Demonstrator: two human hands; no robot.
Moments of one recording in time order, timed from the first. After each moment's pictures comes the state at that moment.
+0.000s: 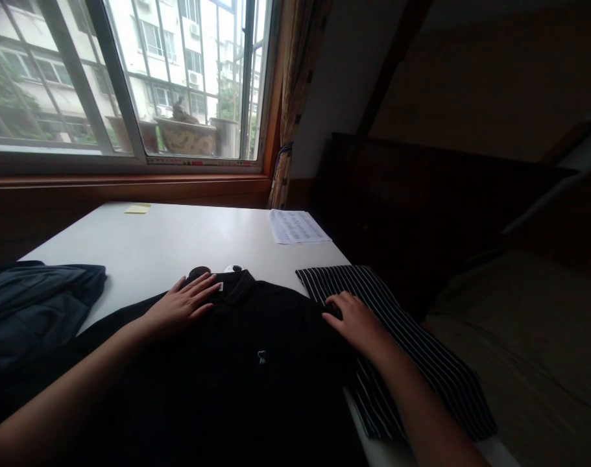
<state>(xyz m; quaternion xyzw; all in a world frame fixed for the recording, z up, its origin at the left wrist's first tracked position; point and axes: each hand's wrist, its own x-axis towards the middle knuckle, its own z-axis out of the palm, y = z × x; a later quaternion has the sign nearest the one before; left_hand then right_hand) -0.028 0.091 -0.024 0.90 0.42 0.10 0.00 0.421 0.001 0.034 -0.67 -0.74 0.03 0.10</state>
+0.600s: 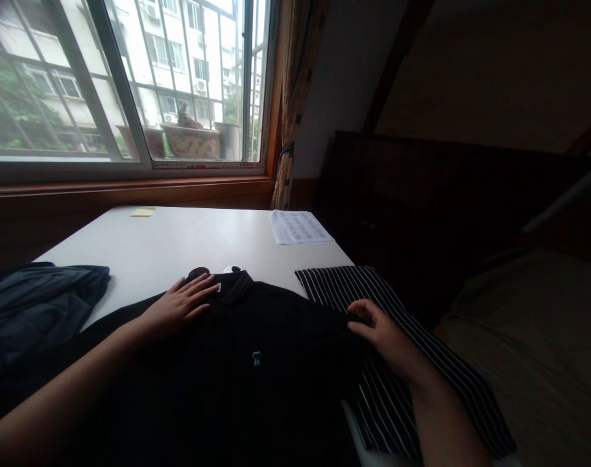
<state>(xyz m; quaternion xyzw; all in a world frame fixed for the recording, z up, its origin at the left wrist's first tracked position) -0.026 0.087 -0.018 0.90 0.43 0.09 0.00 0.464 -0.030 0.031 -0.66 -0.58 0.31 0.36</state>
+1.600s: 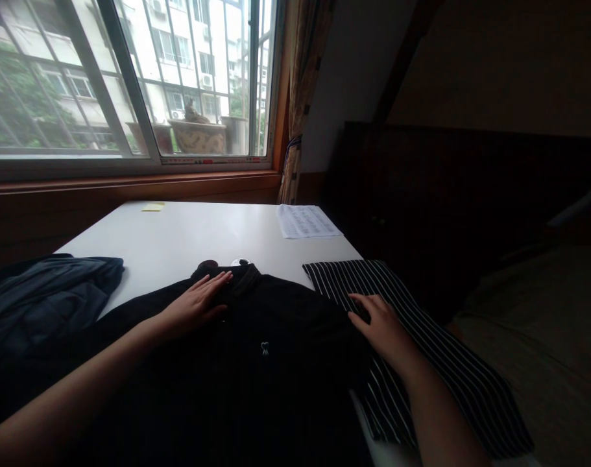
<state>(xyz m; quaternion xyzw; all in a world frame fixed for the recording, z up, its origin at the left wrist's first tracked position) -0.008 0.070 -0.021 0.91 0.38 0.16 0.03 0.472 -0.011 -0.010 -0.68 -0.69 0.06 0.24</state>
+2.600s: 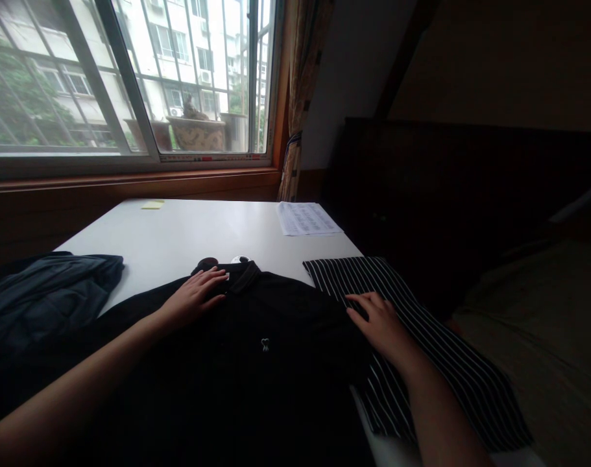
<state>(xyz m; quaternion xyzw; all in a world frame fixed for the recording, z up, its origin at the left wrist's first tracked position) -0.014 0.083 -0.035 0.89 0.42 0.19 0.02 0.469 -0.011 -0.009 -0.68 -0.70 0.03 0.20</state>
